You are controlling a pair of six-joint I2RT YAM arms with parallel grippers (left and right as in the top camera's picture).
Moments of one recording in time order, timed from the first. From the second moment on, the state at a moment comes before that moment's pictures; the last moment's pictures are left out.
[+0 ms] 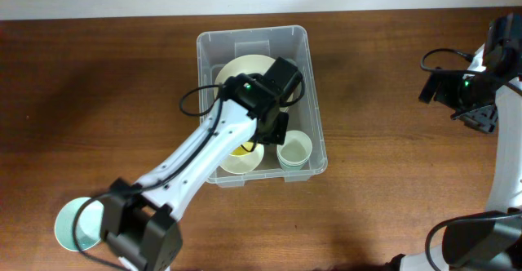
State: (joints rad) left arm -0.67 1.88 1.69 -1.20 -0.05 -0.43; right arm -0.32 1.69 1.78 -1.43 -0.06 0.25
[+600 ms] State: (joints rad) left arm -0.57 1.85 1.69 -1.34 -0.12 -0.43; right arm -0.32 1.69 1.77 -1.42 -0.06 0.25
